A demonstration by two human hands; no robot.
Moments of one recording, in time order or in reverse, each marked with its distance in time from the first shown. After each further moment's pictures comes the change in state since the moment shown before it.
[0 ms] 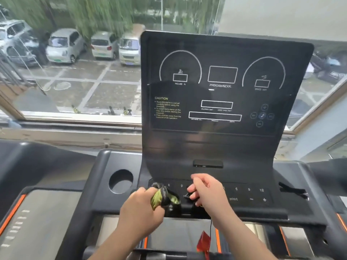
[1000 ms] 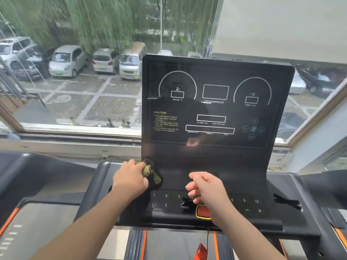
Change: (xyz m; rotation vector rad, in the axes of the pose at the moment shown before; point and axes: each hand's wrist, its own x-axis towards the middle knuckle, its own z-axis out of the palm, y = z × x) left_hand 0.096 -0.006 -0.057 0.246 0.108 -0.003; right_hand -0.008 -0.051 -0.009 0.134 -0.010 0.028
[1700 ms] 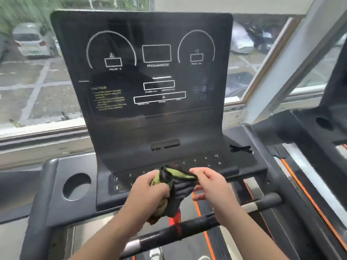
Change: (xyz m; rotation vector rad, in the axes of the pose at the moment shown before) left_hand -0.122 0.128 -0.001 -1.015 -0.474 0.036; right_hand -0.052 0.077 -0.089 0.011 0.237 0.046
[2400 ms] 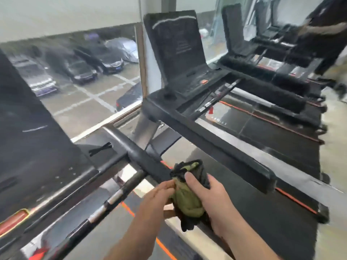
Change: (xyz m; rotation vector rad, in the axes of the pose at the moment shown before) left_hand -0.135 0.036 0.381 -0.108 -0.580 -0.037; right_hand -0.192 0.116 -0.332 0.548 0.444 -0.067
